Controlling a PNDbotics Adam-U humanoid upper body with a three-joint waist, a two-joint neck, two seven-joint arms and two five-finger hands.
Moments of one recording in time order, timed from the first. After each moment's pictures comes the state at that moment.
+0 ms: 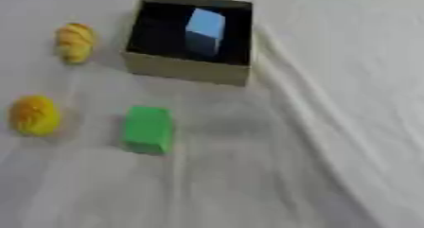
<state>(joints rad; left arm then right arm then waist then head) -0.68 0.30 0.04 -1.98 0.13 -0.25 0.19 -0.44 -0.49 -0.13 -1.98 -0.42 -0.51 0.07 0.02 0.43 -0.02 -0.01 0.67</state>
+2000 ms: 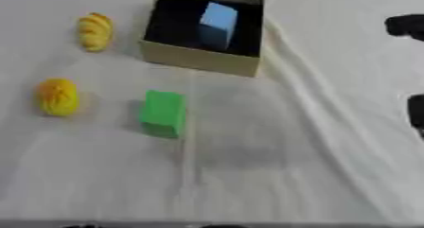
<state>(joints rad) -0.48 0.61 0.01 -1.98 0.05 -0.26 0.24 -0.07 -0.94 0.01 -1.98 0.08 -0.80 -0.02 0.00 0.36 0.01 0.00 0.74</state>
